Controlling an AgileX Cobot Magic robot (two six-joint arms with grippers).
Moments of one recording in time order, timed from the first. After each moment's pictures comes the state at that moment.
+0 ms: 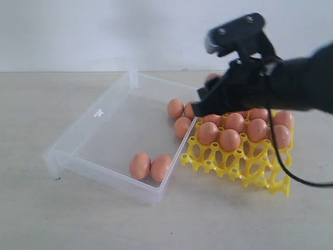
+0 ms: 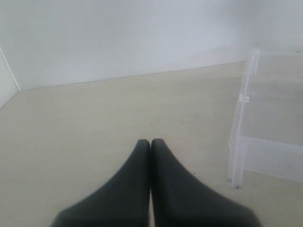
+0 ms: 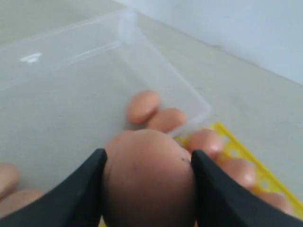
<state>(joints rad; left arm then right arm) 0.13 0.00 0.00 -0.19 0.27 0.32 0.52 1.47 -0.78 0.41 -0.07 -0.49</state>
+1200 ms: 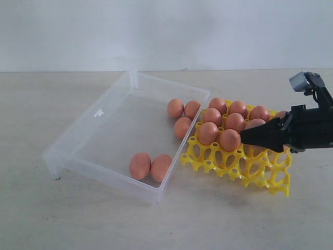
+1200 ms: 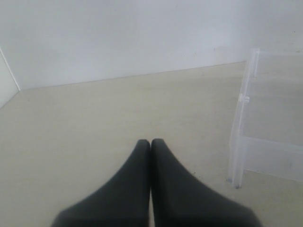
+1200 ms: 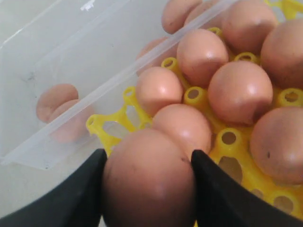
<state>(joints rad) 0.13 0.00 0.00 -0.19 0.27 0.32 -0.14 1.79 -0.71 -1.58 -0.94 1.23</state>
